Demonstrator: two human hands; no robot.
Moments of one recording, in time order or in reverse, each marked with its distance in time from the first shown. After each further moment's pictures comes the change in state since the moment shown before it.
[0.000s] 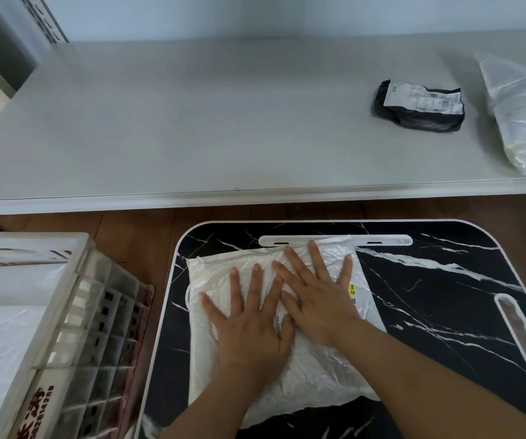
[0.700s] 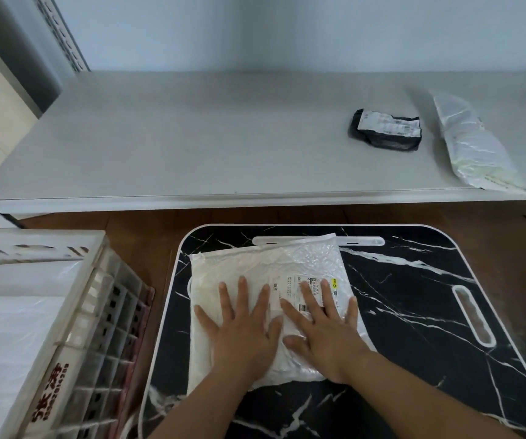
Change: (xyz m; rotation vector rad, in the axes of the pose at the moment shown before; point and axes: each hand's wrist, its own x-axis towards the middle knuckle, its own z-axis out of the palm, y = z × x) left_hand -0.036 0.005 -0.013 0.020 -0.102 -0.076; right_hand -0.087 -0.011 -0.009 0.072 -0.297 0.048
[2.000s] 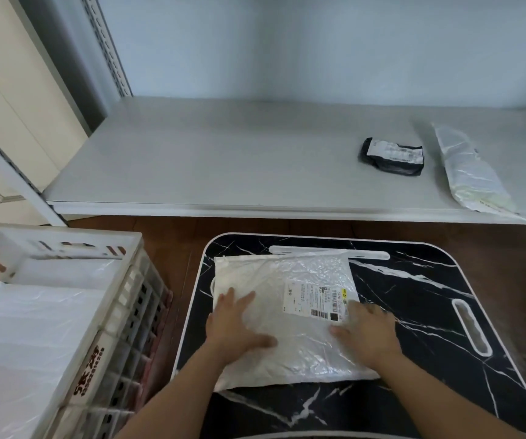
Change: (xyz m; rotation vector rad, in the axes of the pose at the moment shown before) left_hand -0.019 -0.047 -0.055 -0.540 -0.201 -0.094; right_hand -0.027 0.022 -0.009 0.357 0.270 0.443
